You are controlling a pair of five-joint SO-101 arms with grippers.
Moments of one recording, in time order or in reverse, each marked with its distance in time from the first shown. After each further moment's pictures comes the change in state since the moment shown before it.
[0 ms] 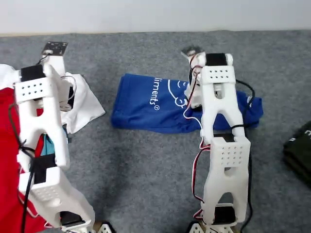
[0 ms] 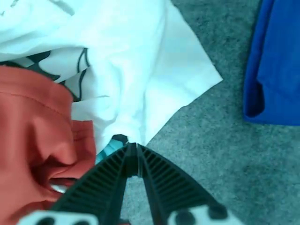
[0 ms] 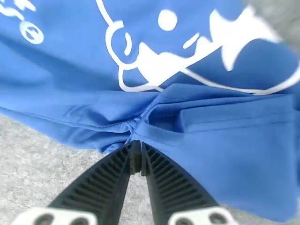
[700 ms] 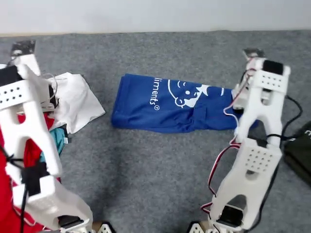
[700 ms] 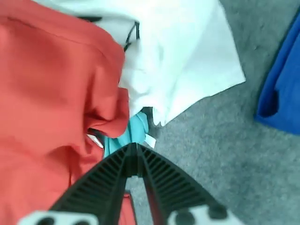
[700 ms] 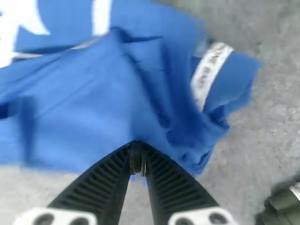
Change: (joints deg) left arm -6.8 -6.9 -3.9 7.7 7.1; right arm 21.3 1.3 6.4 -8.1 -3.0
